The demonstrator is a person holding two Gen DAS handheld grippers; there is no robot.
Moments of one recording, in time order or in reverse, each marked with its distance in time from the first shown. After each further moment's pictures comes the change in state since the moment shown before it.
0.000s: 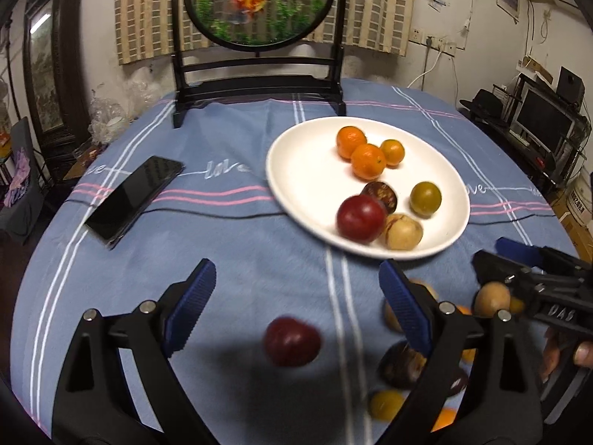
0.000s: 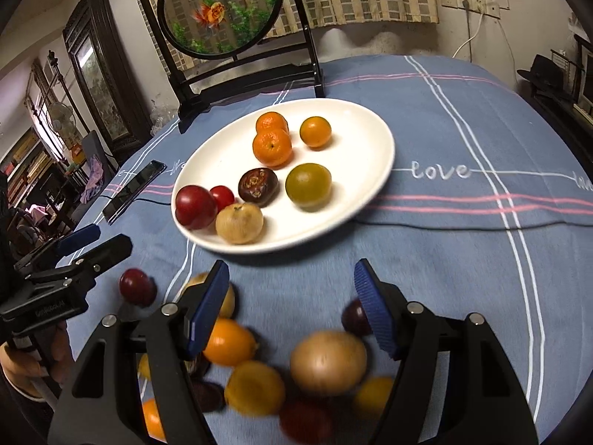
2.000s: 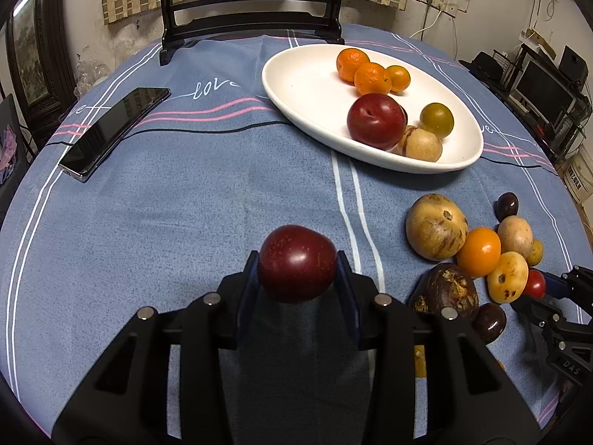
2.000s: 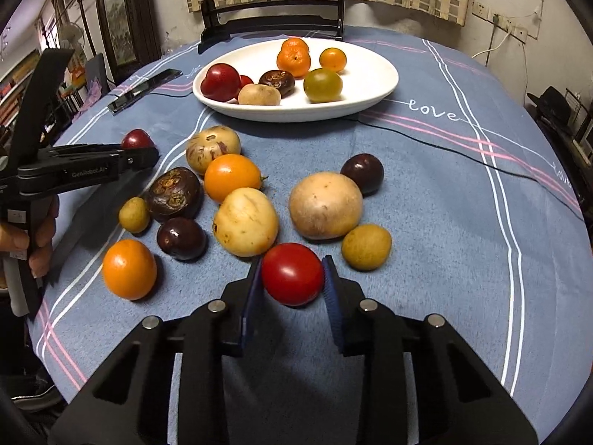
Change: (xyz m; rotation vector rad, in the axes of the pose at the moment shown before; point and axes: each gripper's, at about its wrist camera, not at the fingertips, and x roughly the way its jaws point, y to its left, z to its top) left arm 0.032 0.004 -0.039 -0.001 0.184 -0.047; right arm -0.022 0.013 -0.075 -0.212 0.153 -0.087
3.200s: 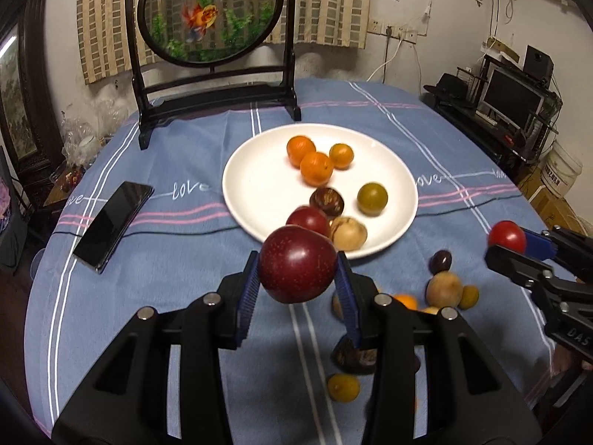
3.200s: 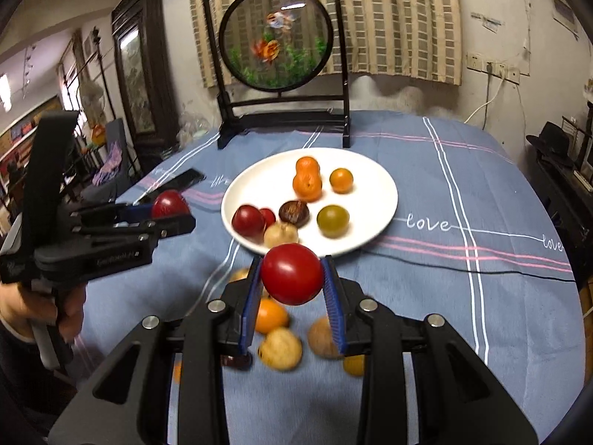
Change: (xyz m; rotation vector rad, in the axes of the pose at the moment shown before) left arm -0.068 -0.039 0.052 0.111 -0.161 -0.055; right arm -0.059 0.000 0.070 0.038 -0.279 0.067
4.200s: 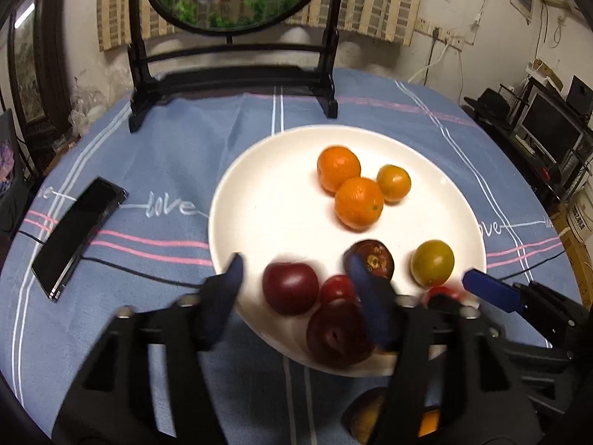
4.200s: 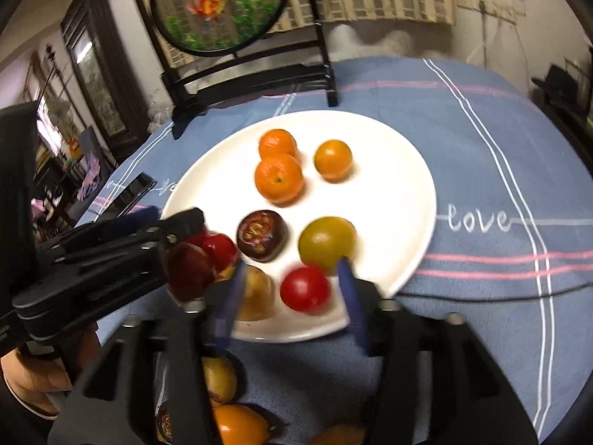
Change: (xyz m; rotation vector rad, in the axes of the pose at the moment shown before) left arm 0.106 0.017 0.044 -0.135 0.030 0.076; right arm 0.125 -0.034 0.028 0.173 0.148 -0.003
